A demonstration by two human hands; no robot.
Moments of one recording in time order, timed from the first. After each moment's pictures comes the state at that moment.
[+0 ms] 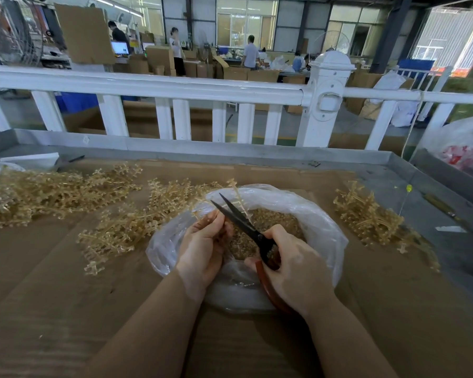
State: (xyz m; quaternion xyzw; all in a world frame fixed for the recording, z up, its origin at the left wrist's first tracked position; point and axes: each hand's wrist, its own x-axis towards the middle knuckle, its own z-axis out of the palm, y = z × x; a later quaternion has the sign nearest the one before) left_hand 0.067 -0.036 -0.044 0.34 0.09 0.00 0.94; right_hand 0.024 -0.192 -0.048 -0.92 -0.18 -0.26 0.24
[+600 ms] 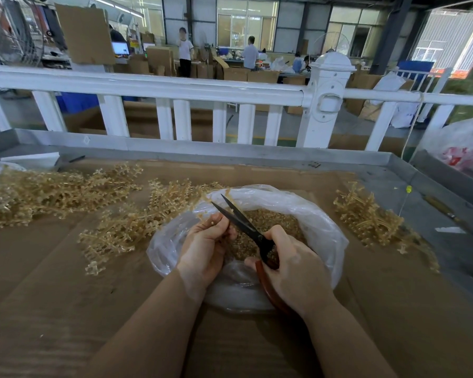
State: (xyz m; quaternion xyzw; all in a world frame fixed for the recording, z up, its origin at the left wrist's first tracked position) left_hand 0.065 -0.036 -0.044 0.38 0.05 -0.01 0.92; right_hand 0.024 -0.189 -0.048 -0.93 -0.17 -0.25 0.23
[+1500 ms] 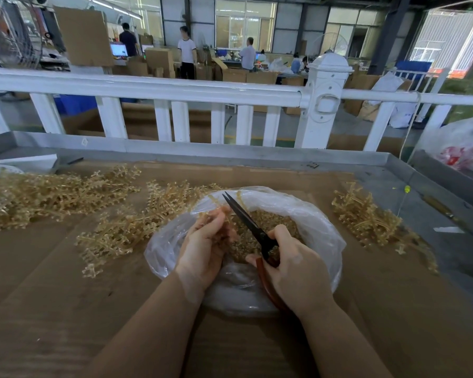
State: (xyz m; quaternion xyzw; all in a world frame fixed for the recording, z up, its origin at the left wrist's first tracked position) left_hand 0.065 -0.035 -0.045 0.42 0.03 -0.01 0.91; right_hand 0.026 -0.189 -0.049 -0.92 -0.14 -0.28 0.23
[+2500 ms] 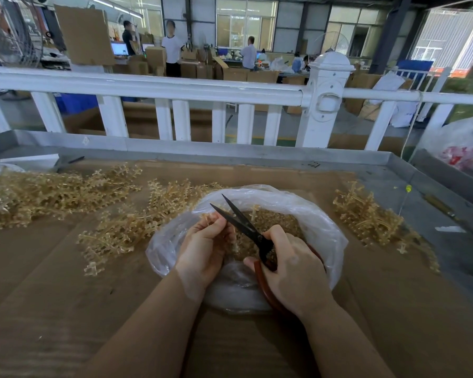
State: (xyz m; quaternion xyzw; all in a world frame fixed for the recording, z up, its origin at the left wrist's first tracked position) left_hand 0.067 -0.036 -0.047 0.39 0.05 -0.01 0.92; right_hand 0.025 -0.188 -0.053 -0.93 -0.16 -0.26 0.22
